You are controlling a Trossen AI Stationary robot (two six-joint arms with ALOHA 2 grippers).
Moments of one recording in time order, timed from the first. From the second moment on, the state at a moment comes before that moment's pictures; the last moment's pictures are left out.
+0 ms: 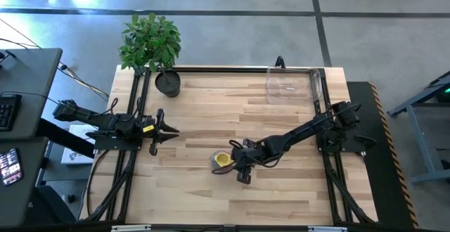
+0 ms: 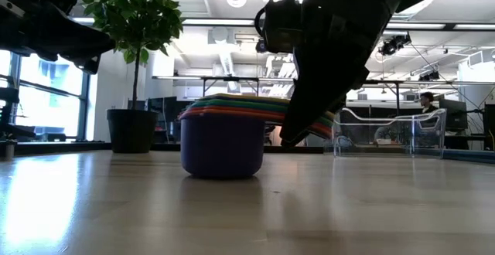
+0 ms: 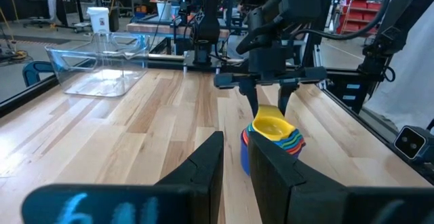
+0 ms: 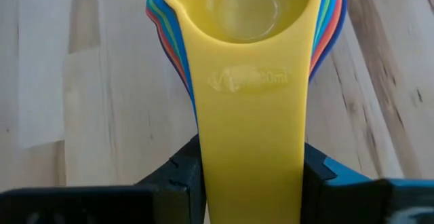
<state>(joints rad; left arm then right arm) -0.28 0.13 0.01 0.05 -0.24 -0.08 0.32 1.87 1.13 -0.23 0.07 0.53</state>
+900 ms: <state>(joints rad) -0.28 0.13 0.01 0.05 -0.24 -0.08 0.32 1.84 1.12 -0.23 0.21 0.71</state>
